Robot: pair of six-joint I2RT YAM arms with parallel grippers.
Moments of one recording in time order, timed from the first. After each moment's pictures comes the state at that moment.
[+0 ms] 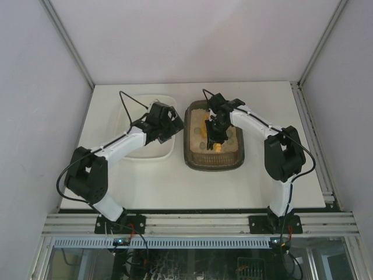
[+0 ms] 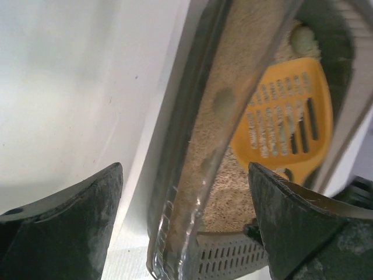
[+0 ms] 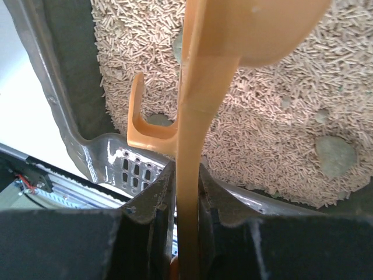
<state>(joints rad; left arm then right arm) -0.51 1.64 1.14 -0.31 -0.08 -1.00 0.52 1.92 1.57 -0.98 -0.25 0.40</state>
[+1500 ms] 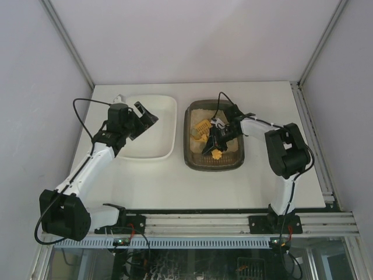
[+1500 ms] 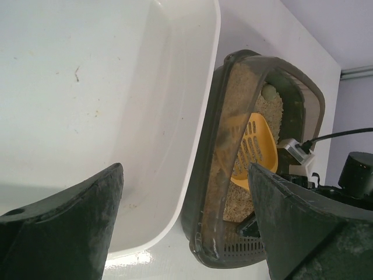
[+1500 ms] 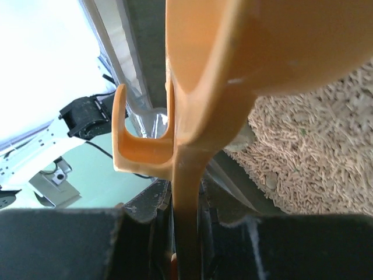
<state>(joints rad) -0.23 1.22 0.96 -0.30 0.04 -0.80 0.38 1.96 1.29 -0.62 -0.92 0.46</state>
